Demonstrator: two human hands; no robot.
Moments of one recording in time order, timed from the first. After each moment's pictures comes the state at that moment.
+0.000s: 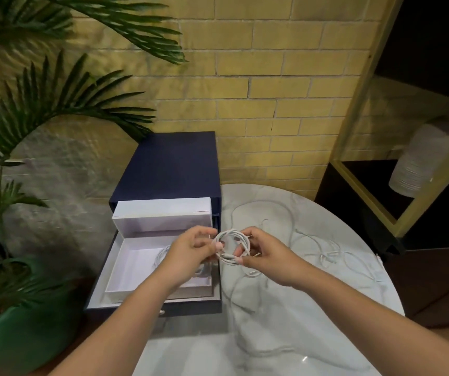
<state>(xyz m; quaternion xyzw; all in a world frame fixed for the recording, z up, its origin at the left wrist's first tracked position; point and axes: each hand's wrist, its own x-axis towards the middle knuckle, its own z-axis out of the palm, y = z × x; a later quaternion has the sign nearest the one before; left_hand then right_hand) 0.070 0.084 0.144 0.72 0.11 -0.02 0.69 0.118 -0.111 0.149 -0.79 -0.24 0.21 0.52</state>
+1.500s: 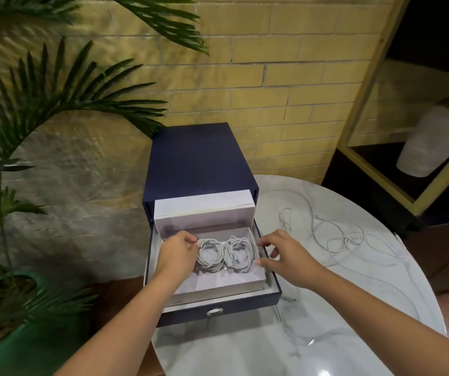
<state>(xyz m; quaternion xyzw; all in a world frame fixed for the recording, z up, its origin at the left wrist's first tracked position) 0.073 0.206 0.100 0.90 0.18 0.05 0.40 0.096 -0.041 0.116 -0.93 -0.18 0.09 0.31</state>
